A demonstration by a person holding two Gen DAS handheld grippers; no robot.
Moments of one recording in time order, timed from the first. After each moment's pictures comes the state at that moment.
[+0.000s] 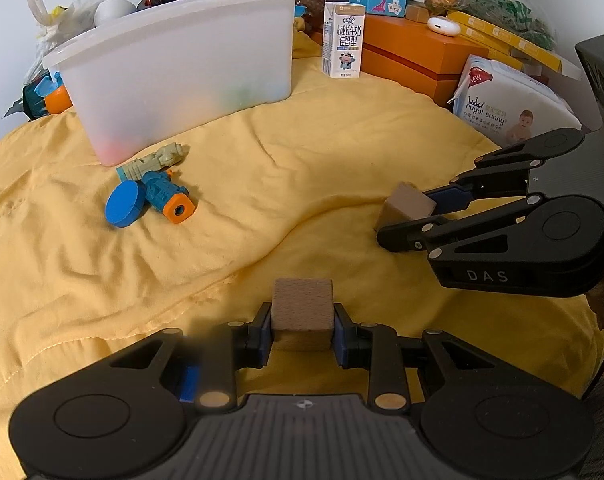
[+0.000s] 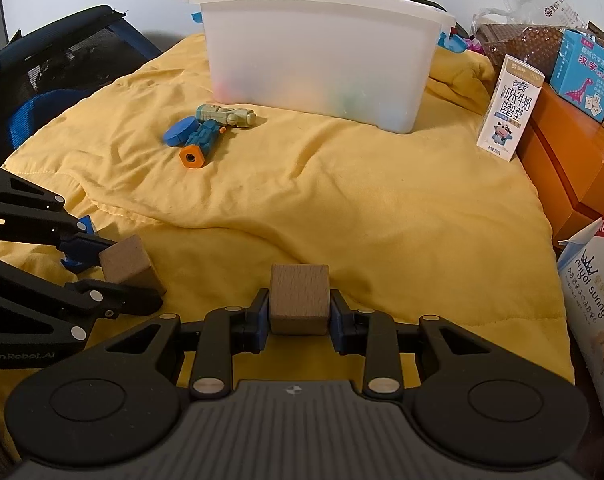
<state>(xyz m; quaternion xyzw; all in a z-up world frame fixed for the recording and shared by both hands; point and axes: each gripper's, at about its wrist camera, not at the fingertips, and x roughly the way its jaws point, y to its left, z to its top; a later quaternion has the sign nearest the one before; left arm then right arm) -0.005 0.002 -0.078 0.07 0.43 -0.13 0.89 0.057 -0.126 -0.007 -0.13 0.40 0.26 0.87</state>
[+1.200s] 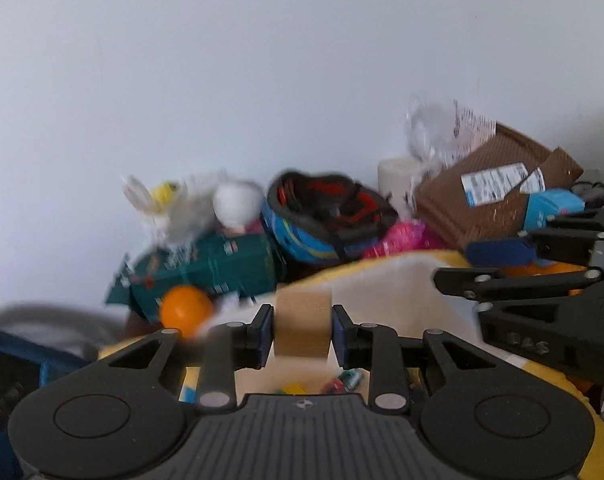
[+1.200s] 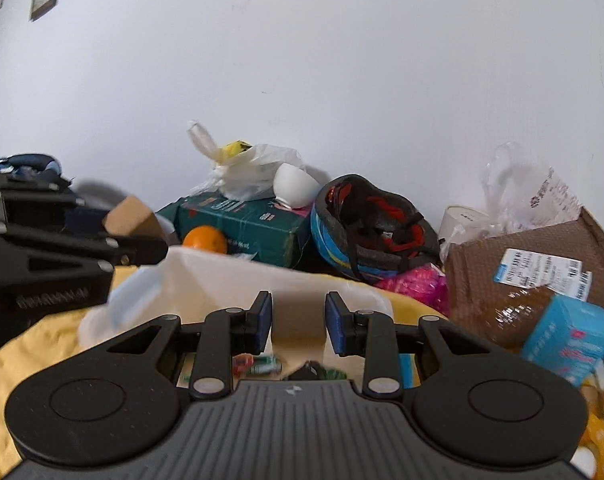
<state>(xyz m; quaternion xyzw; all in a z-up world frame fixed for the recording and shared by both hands) 0.209 0.058 0.090 0.06 0.26 0.00 0.96 0.239 -0.074 0.159 -0.10 0.22 0.24 0.94</state>
